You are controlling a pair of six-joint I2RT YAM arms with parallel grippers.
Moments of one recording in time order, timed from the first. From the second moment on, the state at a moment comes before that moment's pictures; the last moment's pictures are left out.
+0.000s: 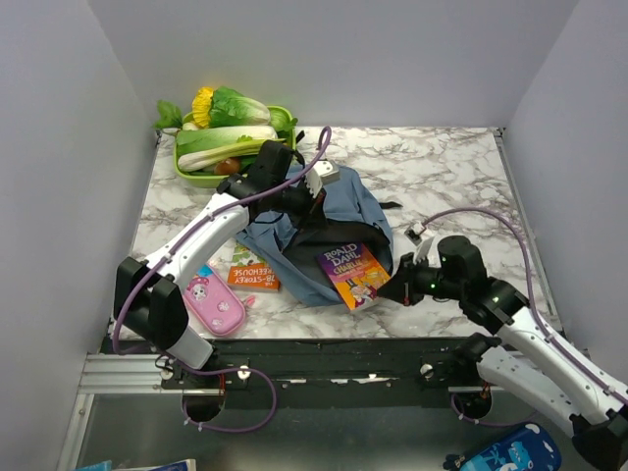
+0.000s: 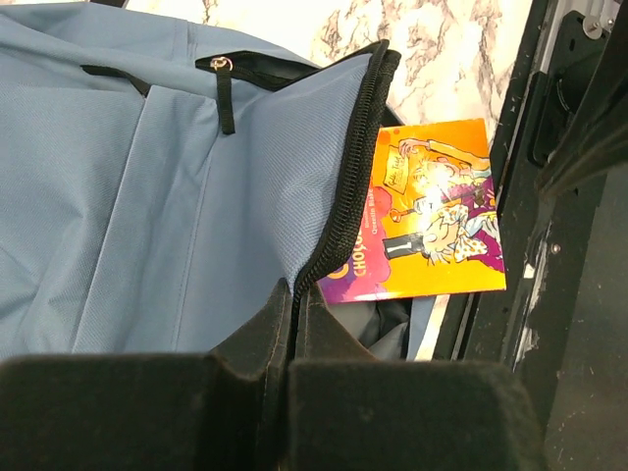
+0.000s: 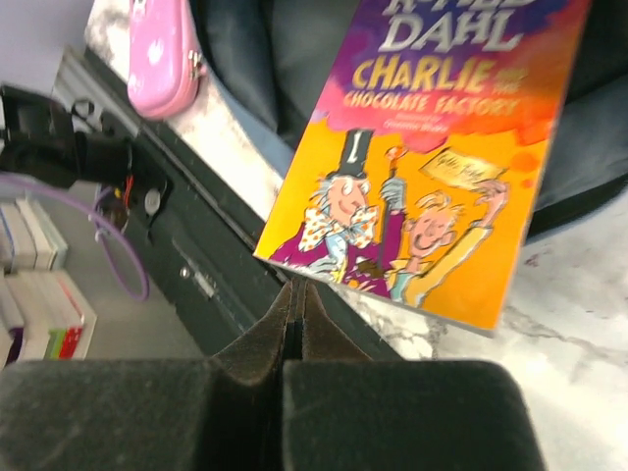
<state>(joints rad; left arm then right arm) -0.53 1.54 1.38 -0.63 0.73 0.25 0.59 0.68 0.59 -0.46 -0.41 0.44</state>
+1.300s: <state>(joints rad) -0.55 1.57 1.47 -0.75 0.75 0.32 0.83 1.24 0.58 0.10 0.01 0.49</state>
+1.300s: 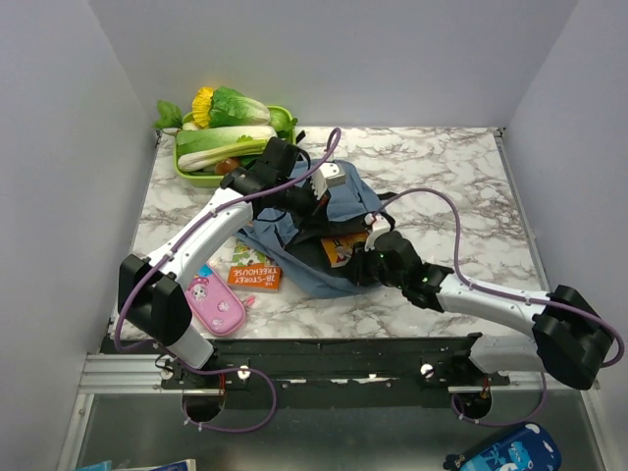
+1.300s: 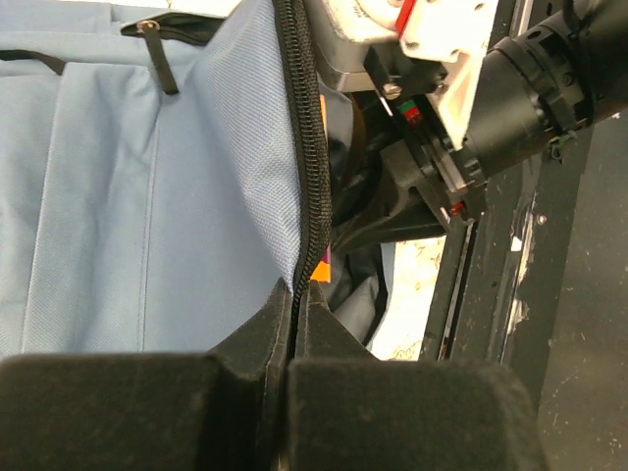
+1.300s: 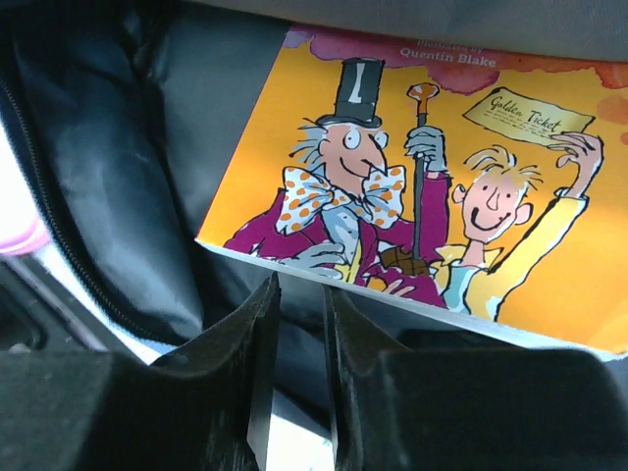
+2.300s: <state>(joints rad) -0.55 1.58 1.48 -0.80 0.78 0.35 0.83 0.94 0.68 -0.11 0.46 0.45</state>
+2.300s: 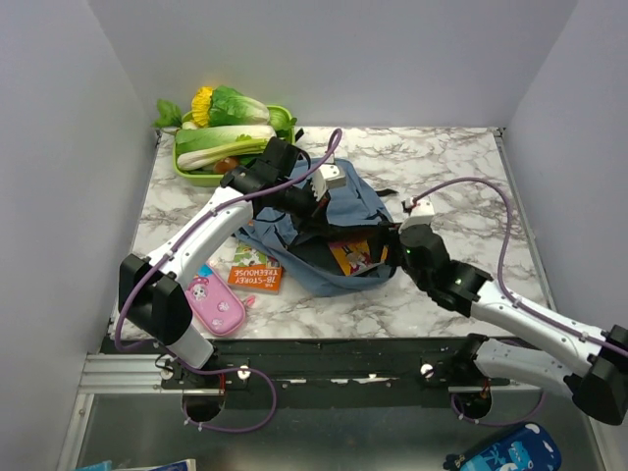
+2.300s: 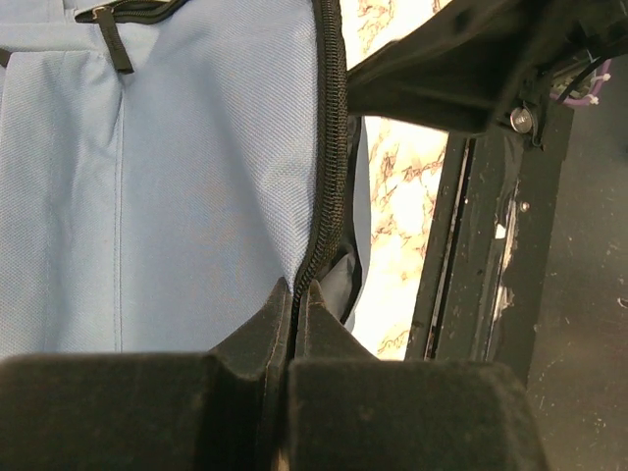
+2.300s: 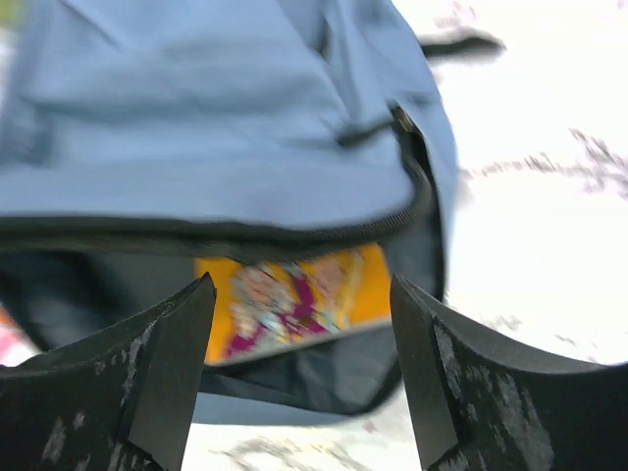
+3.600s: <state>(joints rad) -0.58 1.54 1.53 -0.81 0.79 0.32 0.59 0.98 0.69 0.14 0.01 -0.56</state>
